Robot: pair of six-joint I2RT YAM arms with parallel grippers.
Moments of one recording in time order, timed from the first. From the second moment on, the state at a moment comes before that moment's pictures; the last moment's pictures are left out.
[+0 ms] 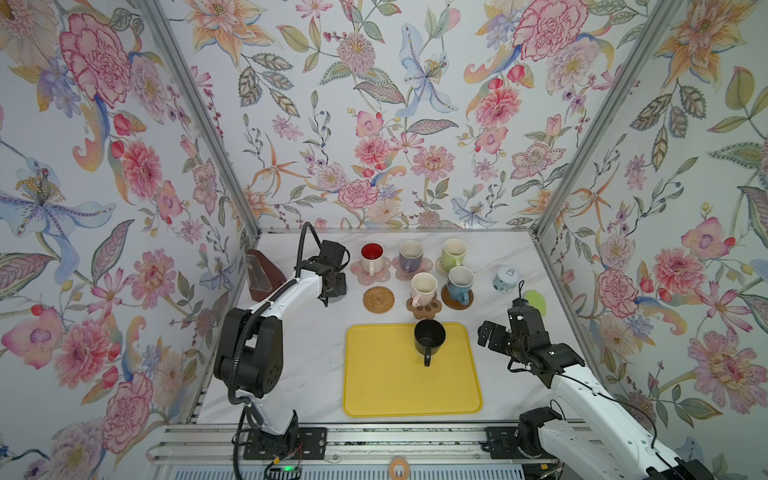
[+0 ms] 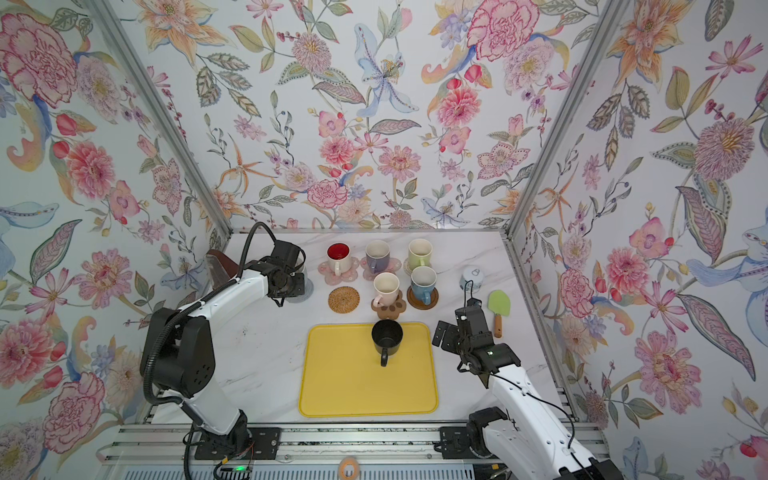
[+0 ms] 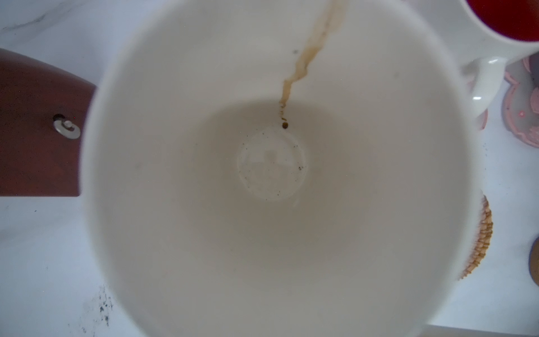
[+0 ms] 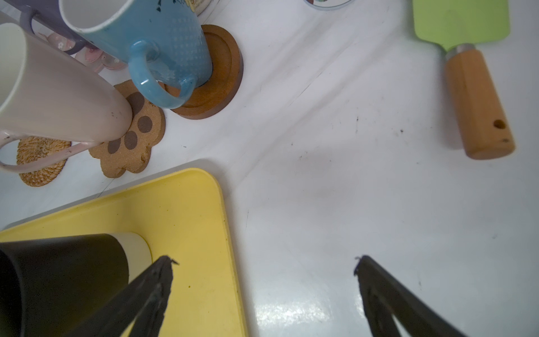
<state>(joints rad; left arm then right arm) -0.29 1.75 1.31 -0.65 -0.21 -0.32 0.29 0.87 0.55 -0.57 0.09 0.52</state>
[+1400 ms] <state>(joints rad) -0.26 1.83 1.34 -0.68 -0.21 -0.29 0.29 0.85 0.55 -0.58 0.10 0.52</state>
